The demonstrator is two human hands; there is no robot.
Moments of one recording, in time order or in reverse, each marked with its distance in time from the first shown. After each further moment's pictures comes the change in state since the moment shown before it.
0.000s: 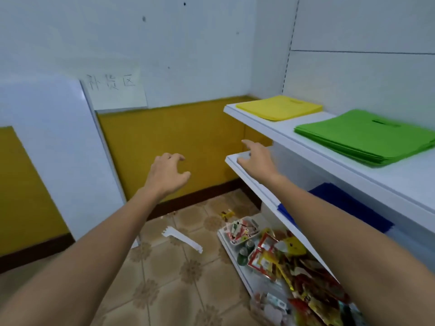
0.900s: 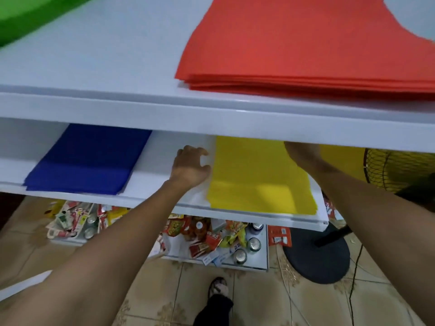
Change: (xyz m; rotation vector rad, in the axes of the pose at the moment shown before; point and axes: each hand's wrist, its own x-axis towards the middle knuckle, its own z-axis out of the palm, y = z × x) left_hand -0.174 0.436 0.377 -0.106 -0.763 0.804; right_hand -0.432 0.431 -0.218 -0.087 0.494 1.222
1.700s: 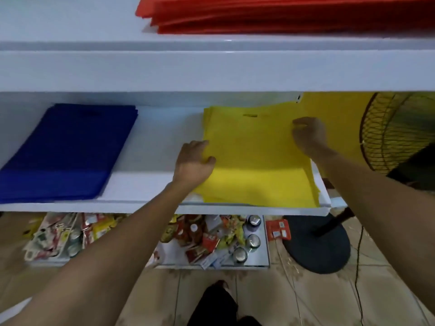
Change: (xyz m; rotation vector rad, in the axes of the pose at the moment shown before) left_hand 0.003 0.010 0.040 -0.085 0.038 0.136; right_hand 0.008 0.040 -0.002 0.062 0.257 0.070
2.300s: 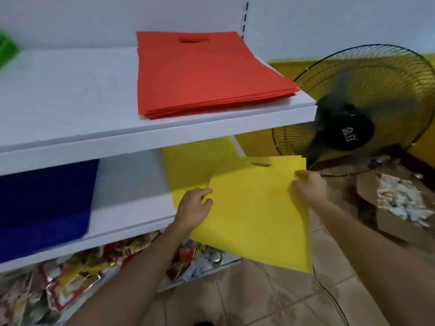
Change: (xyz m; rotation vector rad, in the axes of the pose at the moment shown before) left_hand -0.089 0.051 -0.016 -0.189 -0.367 0.235; right_hand -0.186 0.023 -0.132 -0.058 0.132 0.426
